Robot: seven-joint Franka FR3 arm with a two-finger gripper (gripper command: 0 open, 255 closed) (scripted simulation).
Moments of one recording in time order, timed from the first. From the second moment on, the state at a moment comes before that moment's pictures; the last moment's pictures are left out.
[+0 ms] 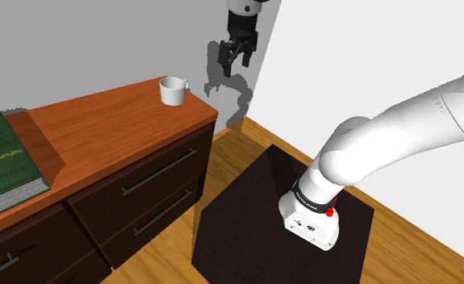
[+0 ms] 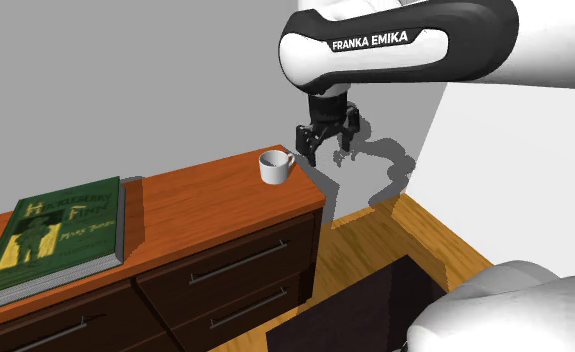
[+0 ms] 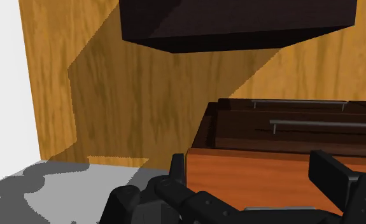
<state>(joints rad) -0.02 -0.51 0.09 -2.31 -0.09 1.77 0.08</state>
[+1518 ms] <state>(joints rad) 0.00 0.32 0.14 -1.76 -0.12 2.10 0.24</state>
